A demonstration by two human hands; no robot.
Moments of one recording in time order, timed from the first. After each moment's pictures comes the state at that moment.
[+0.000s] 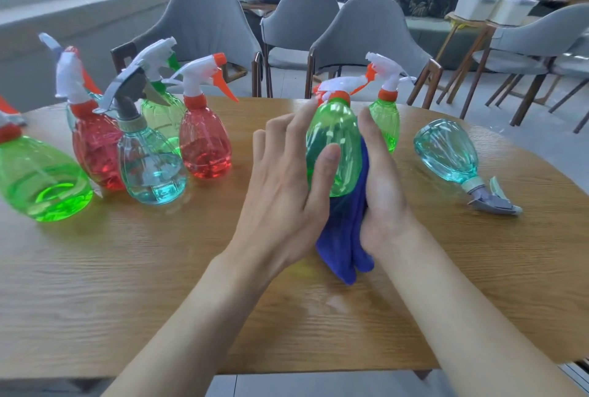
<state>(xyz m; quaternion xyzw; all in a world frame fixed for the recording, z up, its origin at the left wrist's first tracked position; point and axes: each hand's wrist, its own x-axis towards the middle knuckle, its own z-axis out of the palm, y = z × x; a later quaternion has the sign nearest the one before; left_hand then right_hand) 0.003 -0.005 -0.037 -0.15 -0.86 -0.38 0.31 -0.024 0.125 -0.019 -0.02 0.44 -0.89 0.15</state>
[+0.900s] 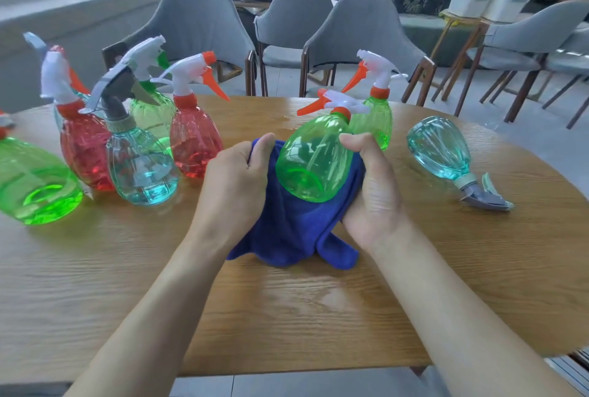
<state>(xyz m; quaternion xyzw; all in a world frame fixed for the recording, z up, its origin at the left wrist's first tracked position) -0.024 -0.041 -0.039 0.01 -0.85 -0.48 0.20 -0.041 0.131 -0.038 -0.07 0.41 -0.91 0.09</state>
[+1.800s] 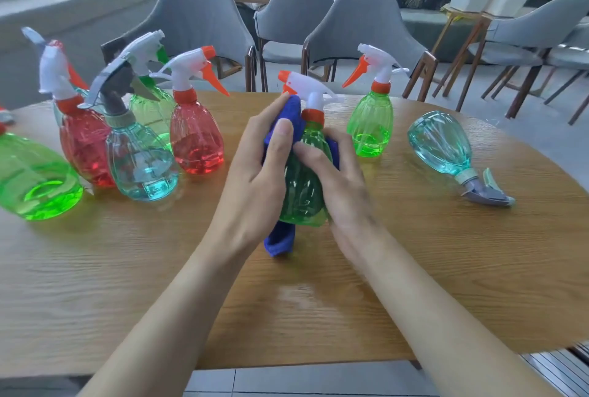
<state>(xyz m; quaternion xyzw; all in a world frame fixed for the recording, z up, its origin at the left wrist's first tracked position) -0.006 -0.017 -0.034 -0.10 -0.74 -0.63 0.21 -0.032 0.112 -0.054 -0.08 0.61 -0.78 0.00</state>
